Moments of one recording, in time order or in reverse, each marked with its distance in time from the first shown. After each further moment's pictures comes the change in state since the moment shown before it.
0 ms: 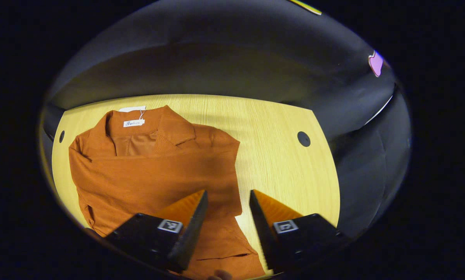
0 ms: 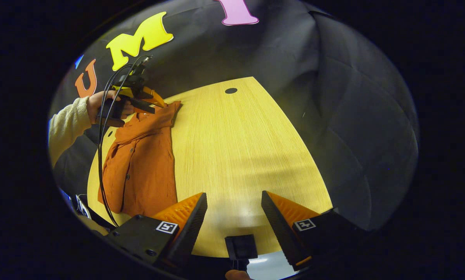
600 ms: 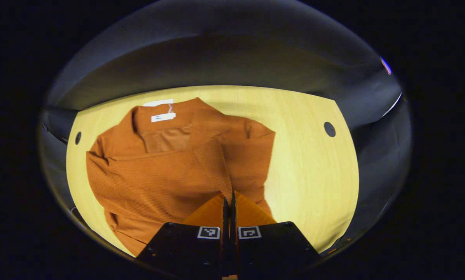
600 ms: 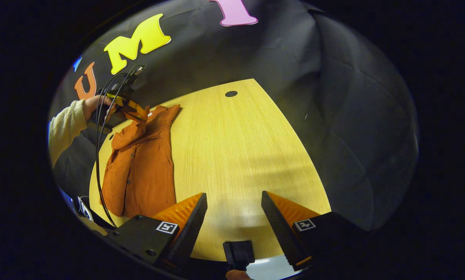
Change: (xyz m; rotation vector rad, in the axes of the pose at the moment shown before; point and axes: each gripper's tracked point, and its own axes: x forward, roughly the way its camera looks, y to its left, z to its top) left arm 0.004 0.048 -0.017 0.029 0.118 0.129; right arm 0.006 -0.017 0.009 0.008 0.003 0.012
